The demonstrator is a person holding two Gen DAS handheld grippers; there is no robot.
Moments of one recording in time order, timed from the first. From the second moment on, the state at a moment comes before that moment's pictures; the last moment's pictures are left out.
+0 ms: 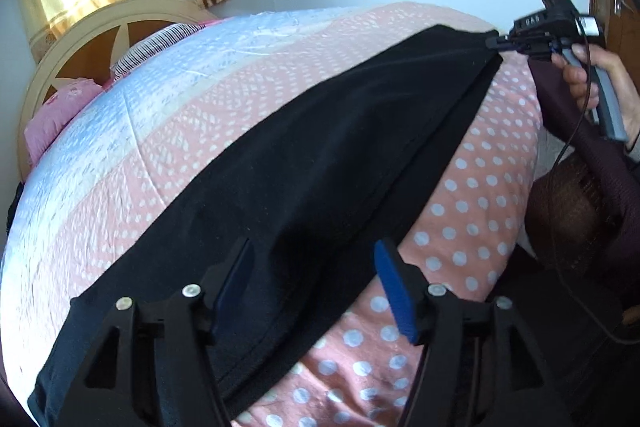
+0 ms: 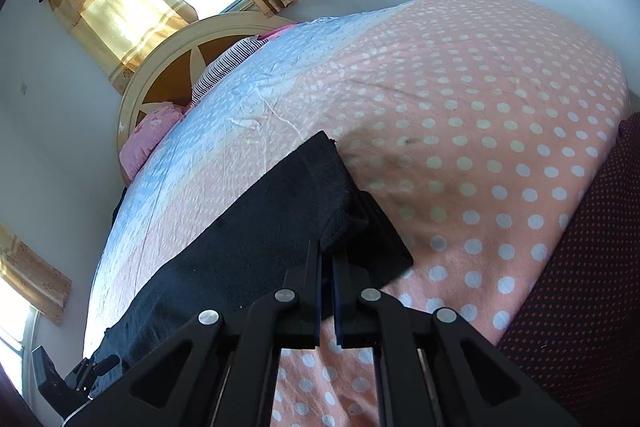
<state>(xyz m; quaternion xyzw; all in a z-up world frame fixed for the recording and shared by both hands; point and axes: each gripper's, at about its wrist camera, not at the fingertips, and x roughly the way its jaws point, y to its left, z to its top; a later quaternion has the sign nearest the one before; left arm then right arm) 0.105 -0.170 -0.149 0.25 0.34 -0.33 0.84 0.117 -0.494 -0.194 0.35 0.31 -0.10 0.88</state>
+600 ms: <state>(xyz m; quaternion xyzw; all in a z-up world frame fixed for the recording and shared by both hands) 0.120 -0.153 -0.118 0.20 0.36 -0.34 0.84 0.102 -0.498 -0.180 0.35 0.29 -0.10 0.88</state>
